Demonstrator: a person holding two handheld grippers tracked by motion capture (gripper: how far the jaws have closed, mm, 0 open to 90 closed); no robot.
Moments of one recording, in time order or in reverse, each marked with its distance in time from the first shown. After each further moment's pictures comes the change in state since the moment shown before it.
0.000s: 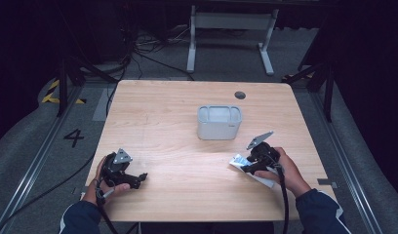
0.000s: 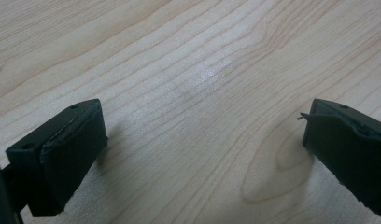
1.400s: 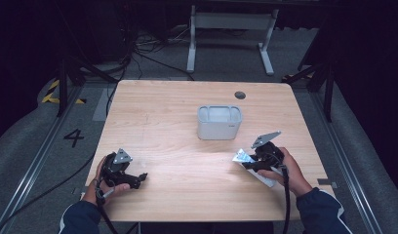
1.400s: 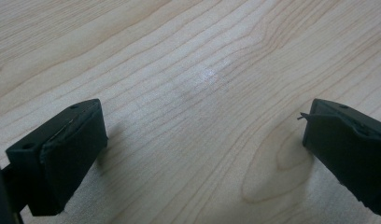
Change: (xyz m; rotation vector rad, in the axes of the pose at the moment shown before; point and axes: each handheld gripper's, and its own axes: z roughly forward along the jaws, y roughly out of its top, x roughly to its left) left arm 0.000 0.000 0.000 -0.001 0.001 0.002; right arm -0.003 -0.007 -0.015 -0.115 0.022 0.006
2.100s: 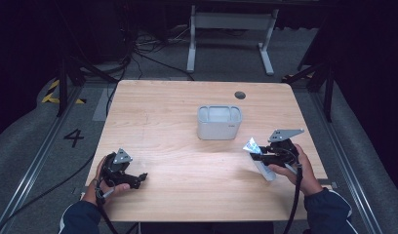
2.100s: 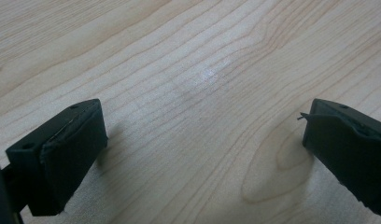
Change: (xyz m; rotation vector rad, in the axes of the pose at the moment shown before) left arm 0.000 0.000 0.000 0.000 0.000 0.000; right arm -0.010 -0.008 -0.036 -0.208 -0.034 0.032
